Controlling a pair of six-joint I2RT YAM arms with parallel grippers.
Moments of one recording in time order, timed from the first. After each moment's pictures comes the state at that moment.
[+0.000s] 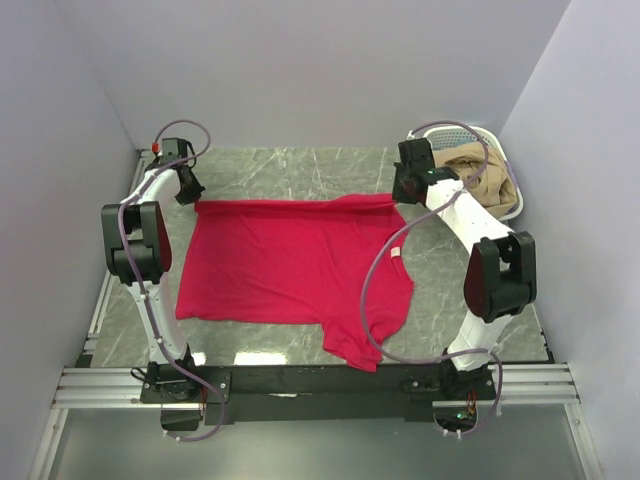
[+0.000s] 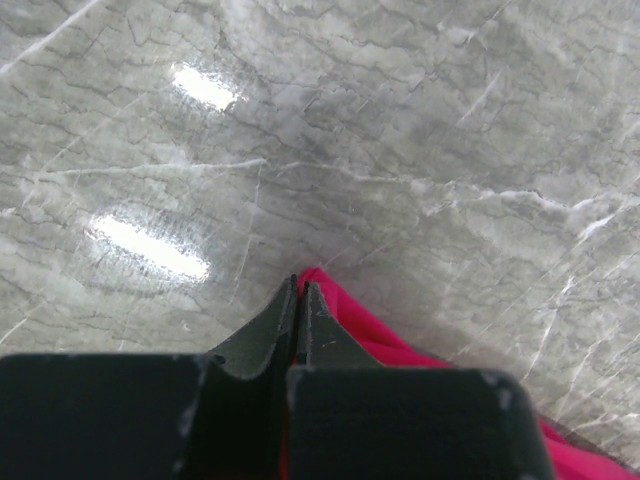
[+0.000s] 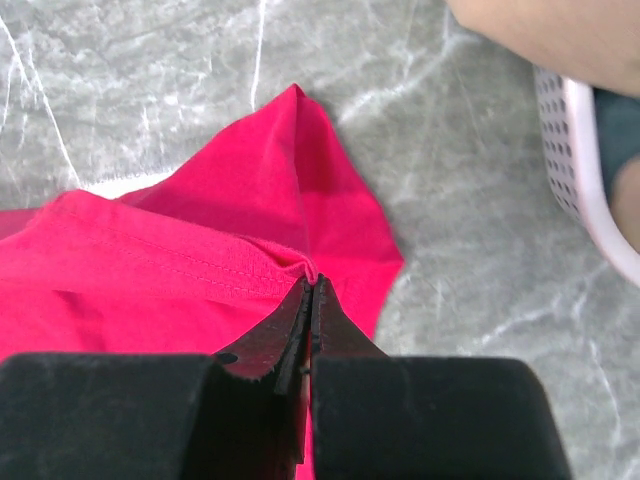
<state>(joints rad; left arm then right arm) 0.09 2.10 1.64 -0.48 -0.15 -0.48 0.24 1.78 1.47 -0.54 0.20 0.31</state>
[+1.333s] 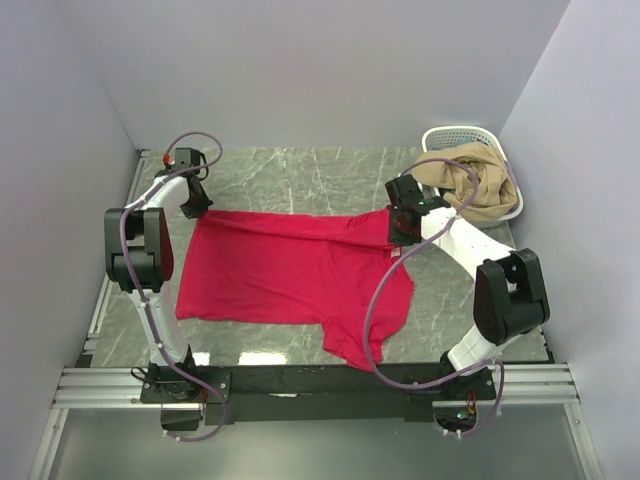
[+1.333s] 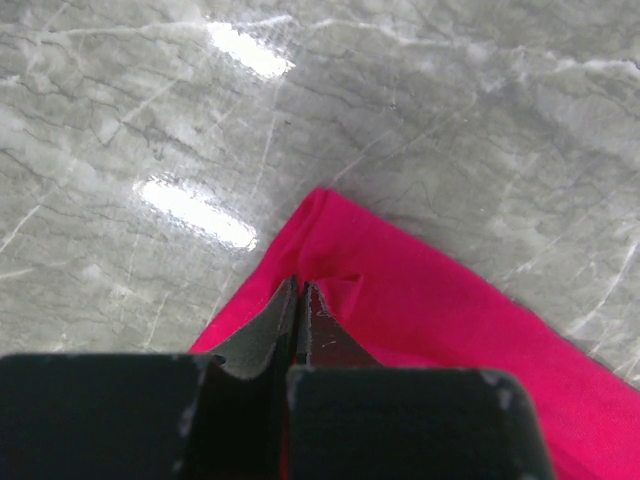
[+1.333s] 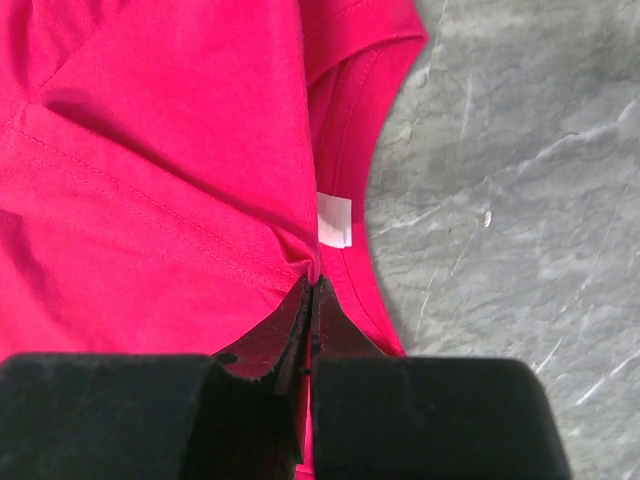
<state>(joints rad) 0.02 2.01 1.50 -0.54 -0.23 -0.49 0.35 1.61 1.16 -0.64 0.22 0.38</state>
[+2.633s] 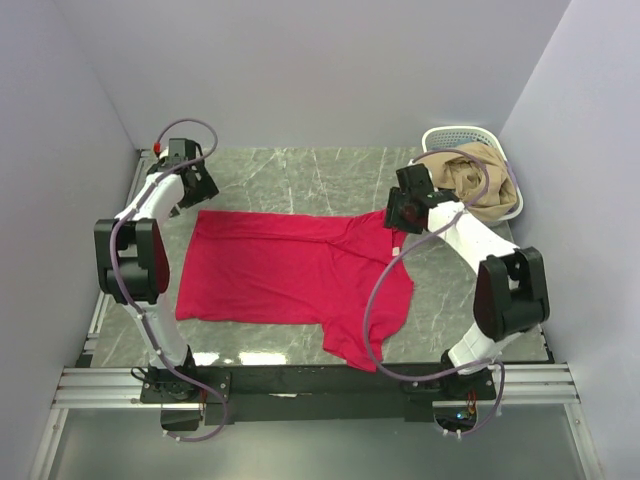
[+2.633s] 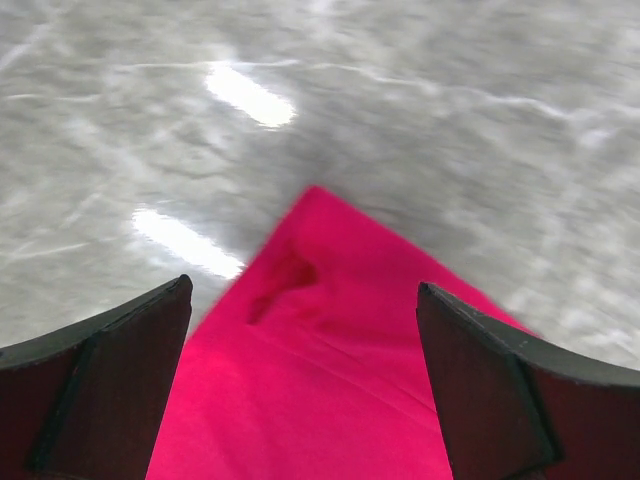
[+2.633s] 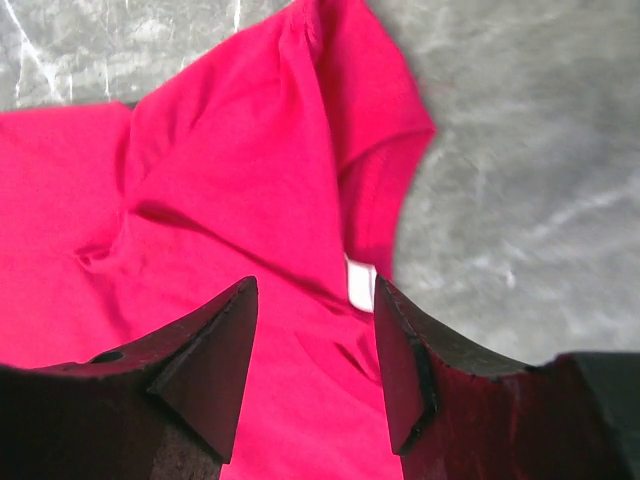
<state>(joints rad) 0.01 1.90 1.51 -0.58 -0.30 -0.51 0.28 1.61 1.20 -0.55 0.15 0.43</state>
